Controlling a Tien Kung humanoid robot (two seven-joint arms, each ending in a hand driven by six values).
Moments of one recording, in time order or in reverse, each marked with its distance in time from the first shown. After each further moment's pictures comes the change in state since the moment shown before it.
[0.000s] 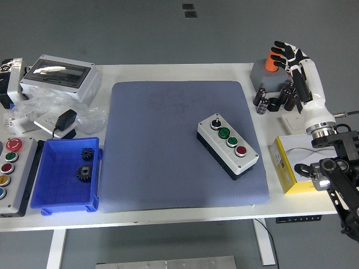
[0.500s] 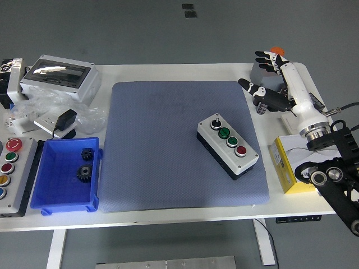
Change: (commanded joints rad) left arm 0.002 0.002 -0.002 0.000 0.001 0.000 -0.002; right arm 0.005 -0.072 -0.110 0.137 -0.397 0.028 -0.303
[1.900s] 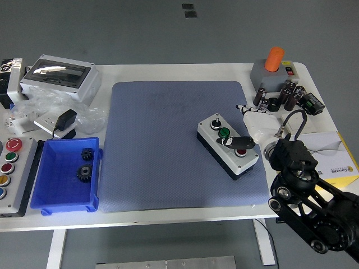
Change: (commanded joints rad) left arm 0.014 0.006 0.003 0.000 -0.011 -0.001 -0.007; right arm 0.087 0.101 -0.222 -0.056 -0.496 0.364 -0.540
